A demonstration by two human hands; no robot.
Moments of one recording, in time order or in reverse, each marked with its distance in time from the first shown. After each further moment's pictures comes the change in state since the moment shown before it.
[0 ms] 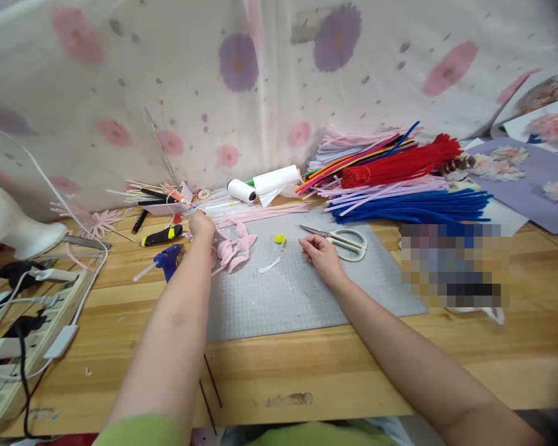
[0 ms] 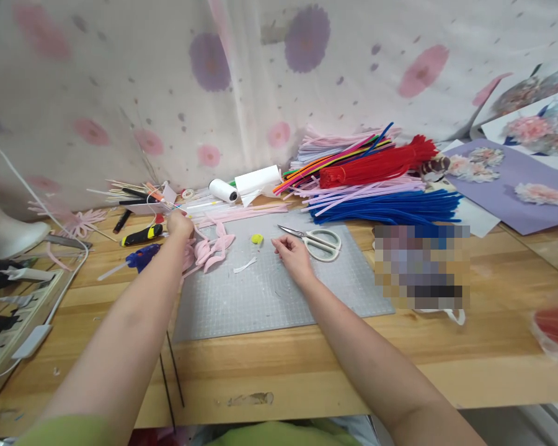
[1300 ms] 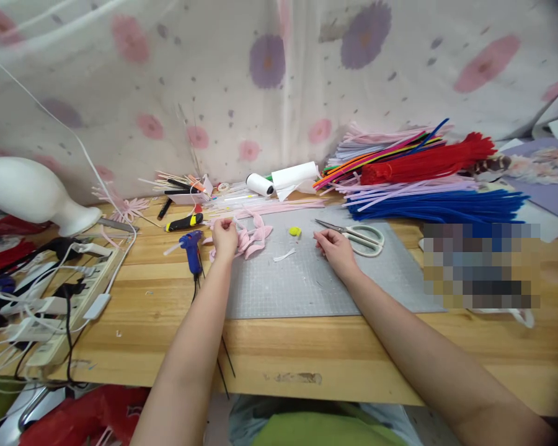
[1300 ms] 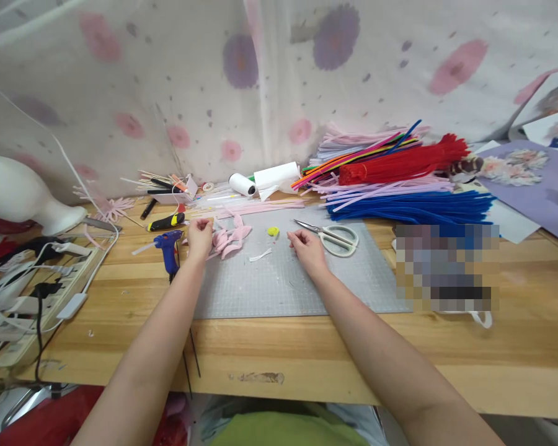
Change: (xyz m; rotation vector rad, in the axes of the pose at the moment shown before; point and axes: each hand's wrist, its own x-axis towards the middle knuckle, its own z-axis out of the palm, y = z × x) left_hand -0.088 -0.022 -0.018 -0.609 0.080 0.018; right_hand -0.002 0.004 0.000 -0.058 -0.015 -0.018
